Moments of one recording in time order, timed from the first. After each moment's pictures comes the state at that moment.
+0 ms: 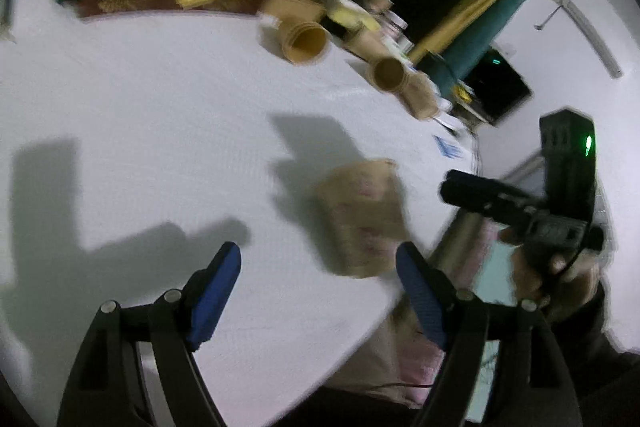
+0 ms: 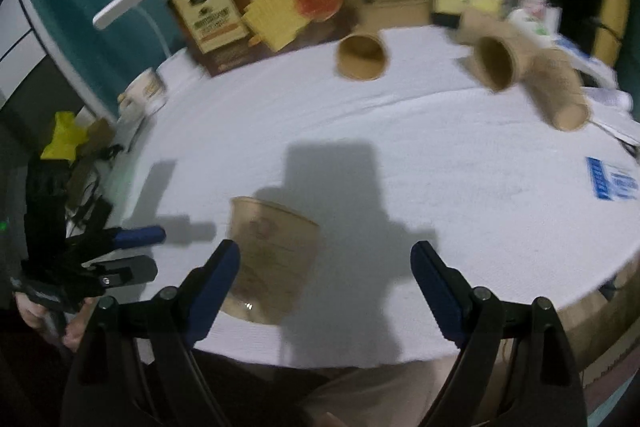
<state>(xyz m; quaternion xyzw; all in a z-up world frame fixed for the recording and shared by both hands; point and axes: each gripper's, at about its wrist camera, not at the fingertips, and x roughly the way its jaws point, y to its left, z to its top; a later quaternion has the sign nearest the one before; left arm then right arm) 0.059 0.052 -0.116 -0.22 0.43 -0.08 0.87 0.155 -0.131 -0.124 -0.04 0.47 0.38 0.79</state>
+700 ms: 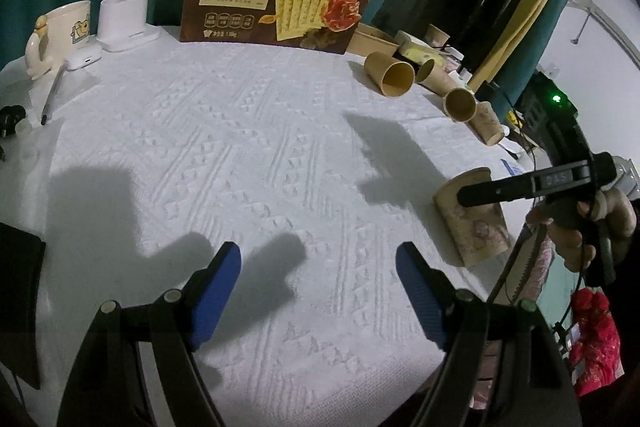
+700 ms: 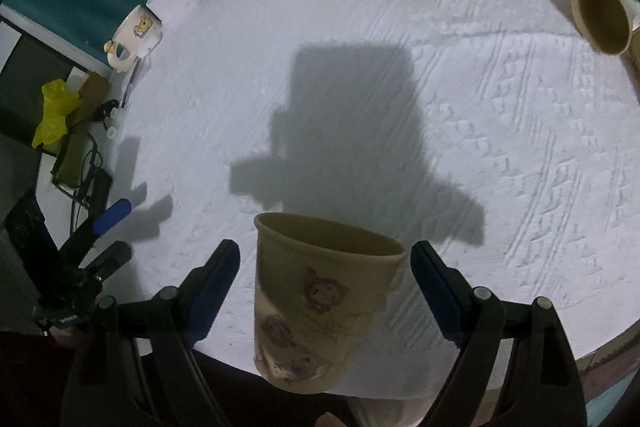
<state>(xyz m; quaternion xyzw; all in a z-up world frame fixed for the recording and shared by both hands) 0.016 0.113 -0.135 -0.20 0.39 0.01 0.90 0.184 -0.054 -0.167 -0.07 0.59 0.39 0.71</state>
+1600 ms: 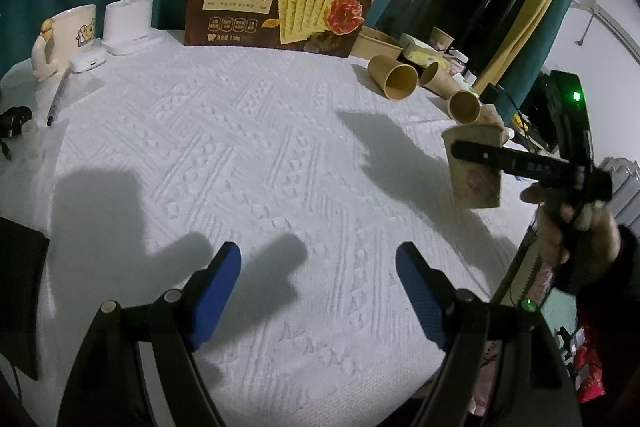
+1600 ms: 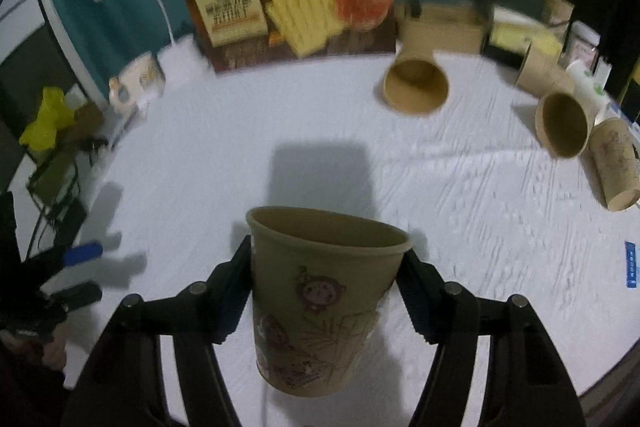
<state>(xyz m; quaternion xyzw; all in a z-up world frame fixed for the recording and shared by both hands) 0.014 0.105 -0.134 -0.19 0.39 0.02 0.90 0.176 -0.062 -0.139 -0.08 0.38 0.37 0.85</state>
